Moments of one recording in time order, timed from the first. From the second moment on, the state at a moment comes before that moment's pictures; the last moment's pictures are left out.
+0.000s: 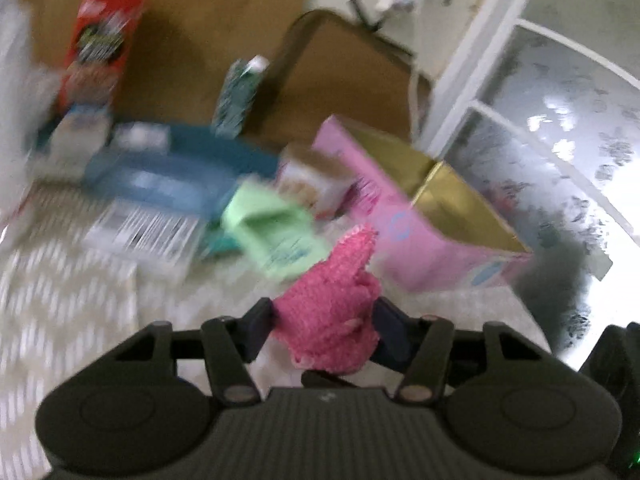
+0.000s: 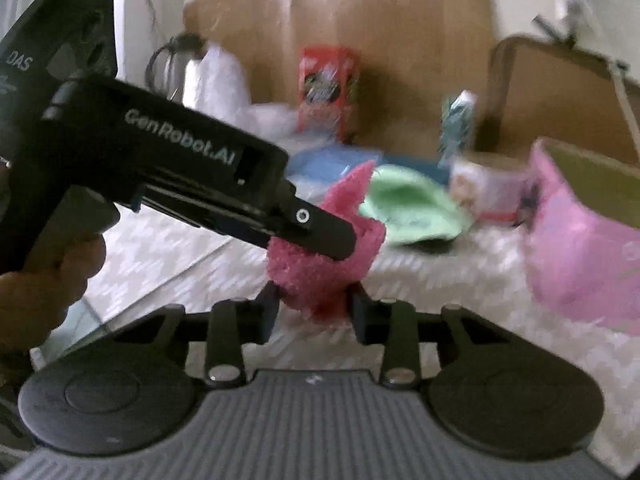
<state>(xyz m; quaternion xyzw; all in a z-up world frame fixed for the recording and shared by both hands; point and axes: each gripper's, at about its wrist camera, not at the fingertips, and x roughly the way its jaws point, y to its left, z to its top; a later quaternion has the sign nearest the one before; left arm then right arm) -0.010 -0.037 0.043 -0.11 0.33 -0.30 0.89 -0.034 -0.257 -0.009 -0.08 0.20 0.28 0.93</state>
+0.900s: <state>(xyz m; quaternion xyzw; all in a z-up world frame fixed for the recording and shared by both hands) 0.018 -0.105 0.075 -0.05 0.26 -0.28 0.92 0.011 -0.384 0.031 0.03 0.11 0.03 0.99</state>
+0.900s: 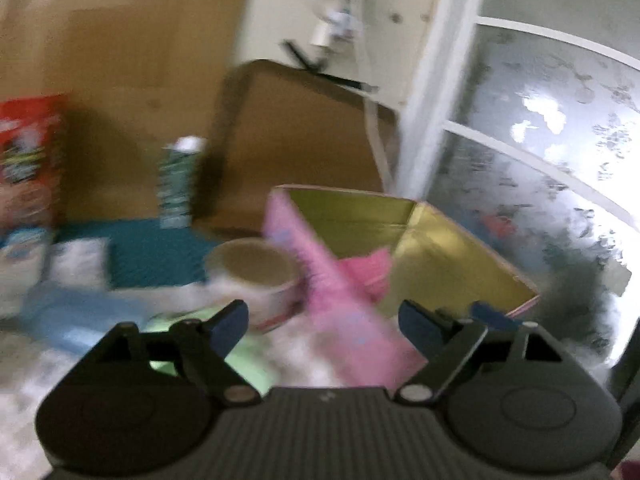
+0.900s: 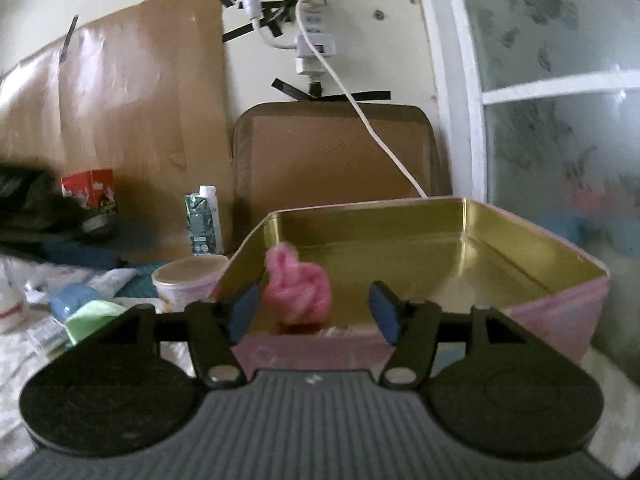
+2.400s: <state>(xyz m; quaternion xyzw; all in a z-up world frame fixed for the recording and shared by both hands) -0.015 0.069 0.013 -0.19 0.31 -0.19 0.91 -0.031 -0.221 0.017 -0.12 0.20 0.30 0.93</state>
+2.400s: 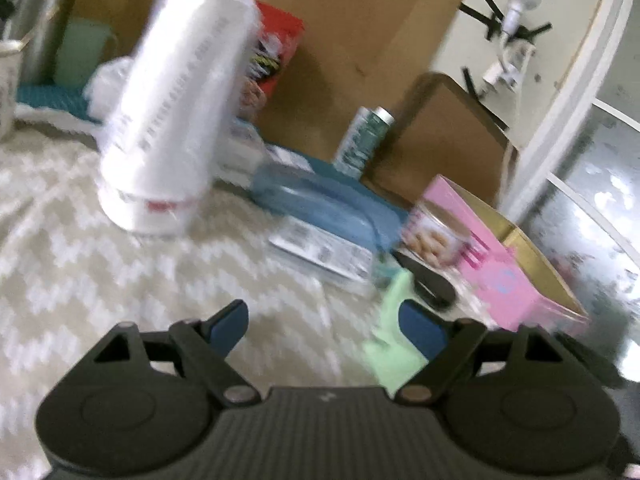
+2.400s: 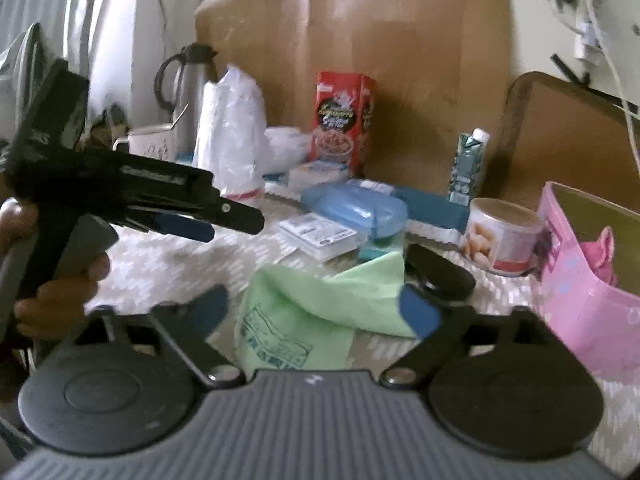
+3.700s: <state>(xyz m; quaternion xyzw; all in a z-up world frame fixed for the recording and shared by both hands) 0.019 -0.203 0.107 -0.01 0.23 -0.36 0.90 0.014 -0.376 0.061 -0.03 0.07 0.02 1.00</state>
